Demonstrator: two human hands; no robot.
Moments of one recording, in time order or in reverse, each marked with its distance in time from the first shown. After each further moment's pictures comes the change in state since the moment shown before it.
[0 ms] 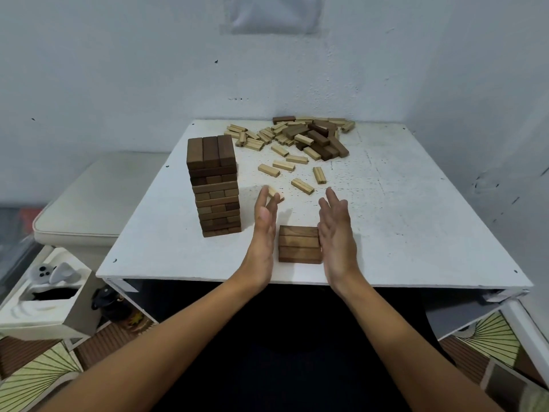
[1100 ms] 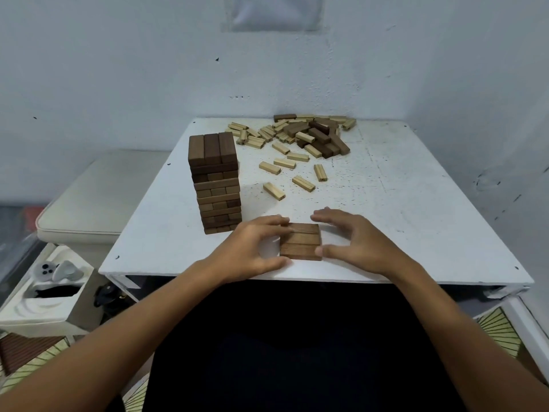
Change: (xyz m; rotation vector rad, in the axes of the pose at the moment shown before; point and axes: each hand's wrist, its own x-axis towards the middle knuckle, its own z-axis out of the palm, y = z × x) left_hand 0.008 0.009 -0.055 1.001 -0.361 0.172; right_hand 0.018 -0.019 -0.064 -0.861 -0.451 -0.075
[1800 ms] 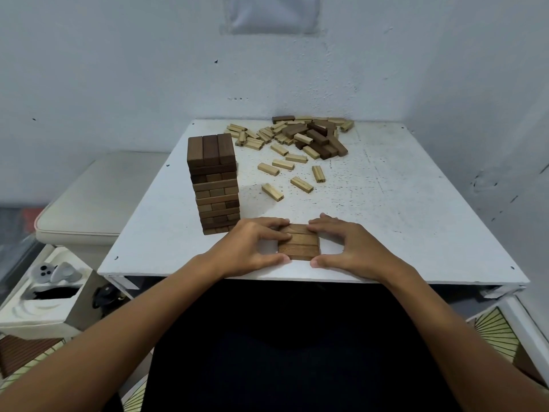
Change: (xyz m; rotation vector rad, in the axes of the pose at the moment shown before) left_hand 0.009 -0.005 -0.003 0.043 -0.037 0.045; right_hand 0.000 0.006 0.005 -0.138 -0.031 -0.015
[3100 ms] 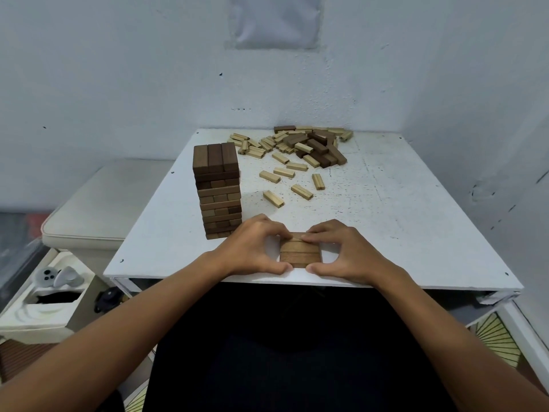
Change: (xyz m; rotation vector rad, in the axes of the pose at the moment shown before) left_hand 0.008 0.008 -0.004 0.100 -0.052 -0.081; right_hand 0.005 0.010 0.006 -0.058 0.063 -0.143
